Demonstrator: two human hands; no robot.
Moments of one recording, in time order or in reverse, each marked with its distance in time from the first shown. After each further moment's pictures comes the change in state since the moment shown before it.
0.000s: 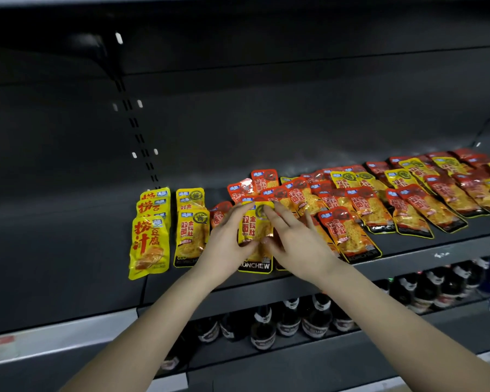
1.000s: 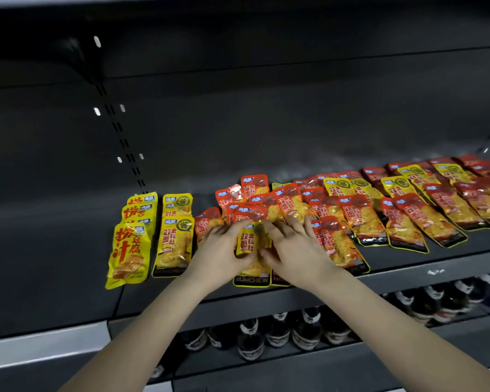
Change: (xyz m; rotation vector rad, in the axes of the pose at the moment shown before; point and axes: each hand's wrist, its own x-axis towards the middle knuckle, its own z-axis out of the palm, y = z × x) left_hand 0.015 0.013 0.019 0.326 -0.112 -0.094; right_hand 0.008 0.041 0.005 -0.158 -0.037 -0.043
